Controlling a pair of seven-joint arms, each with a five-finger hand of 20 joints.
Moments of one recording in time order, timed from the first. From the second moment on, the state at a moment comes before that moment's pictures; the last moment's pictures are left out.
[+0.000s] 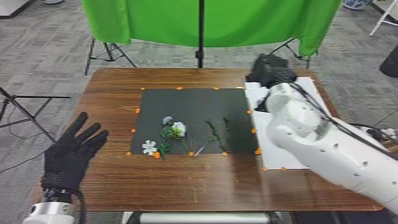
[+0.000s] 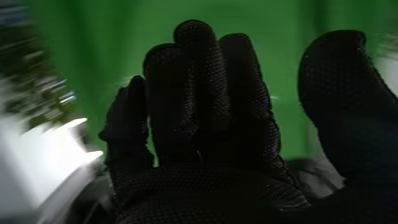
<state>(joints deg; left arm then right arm) 136.9 -57.3 -97.0 -125.0 31.3 9.9 23.4 -50.3 -43.5 32.1 -98.8 -119.5 9.6 47.7</state>
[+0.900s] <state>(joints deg) 135.9 -60.0 -97.2 -125.0 32.6 9.6 21.4 -49.9 -42.6 25.8 -85.1 -121.1 -0.6 50.1</state>
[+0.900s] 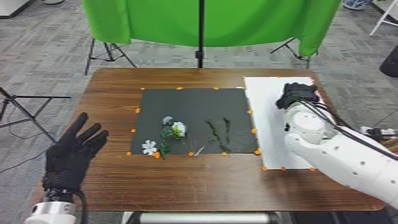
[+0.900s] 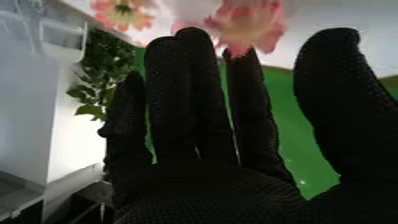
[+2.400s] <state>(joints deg) 135.5 -61.9 -98.8 -125.0 34.4 7.7 17.5 -60.8 -54.0 28.9 -106.6 -123.2 7.0 39.6</state>
